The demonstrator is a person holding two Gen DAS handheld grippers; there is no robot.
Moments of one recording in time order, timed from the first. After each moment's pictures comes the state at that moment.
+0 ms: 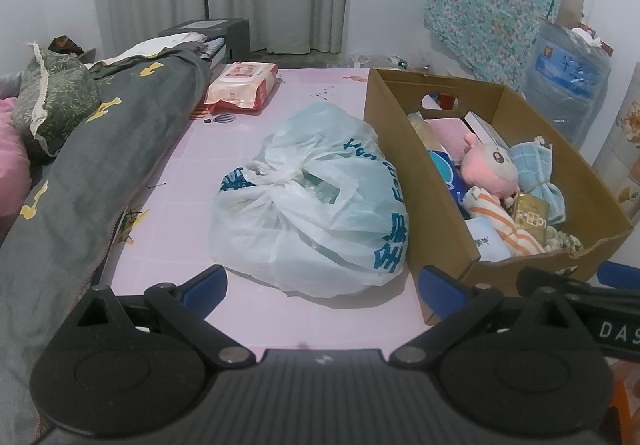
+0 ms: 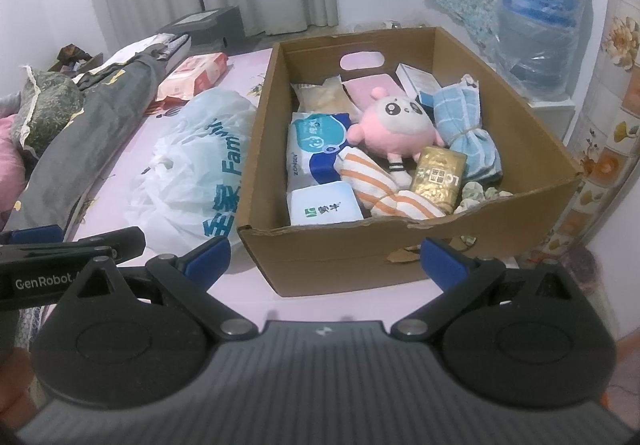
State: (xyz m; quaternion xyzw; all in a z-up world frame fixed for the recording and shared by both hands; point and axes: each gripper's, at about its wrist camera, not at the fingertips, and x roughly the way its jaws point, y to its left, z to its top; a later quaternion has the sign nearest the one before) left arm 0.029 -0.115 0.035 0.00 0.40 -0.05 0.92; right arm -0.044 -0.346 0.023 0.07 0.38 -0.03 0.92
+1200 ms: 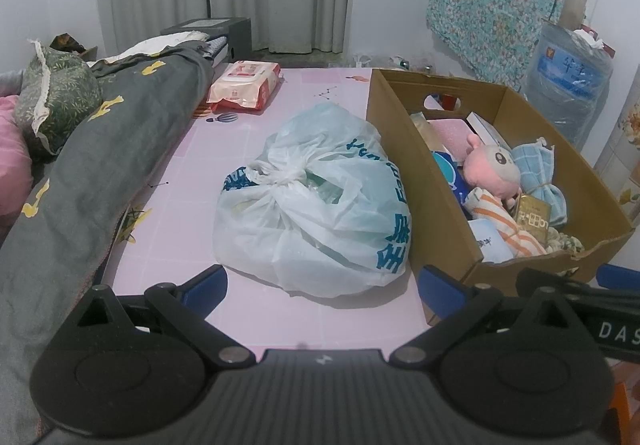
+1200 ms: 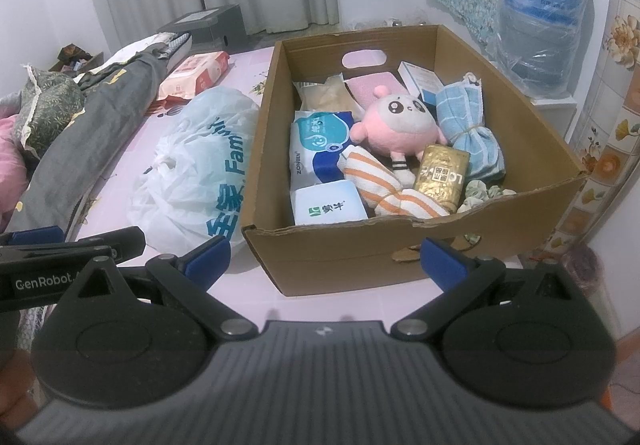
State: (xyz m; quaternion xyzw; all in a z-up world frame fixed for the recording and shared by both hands) left arm 0.029 -0.113 0.036 0.00 0.40 -0.05 0.91; right arm -0.042 -0.345 0.024 0.07 0.39 -0.02 0.92
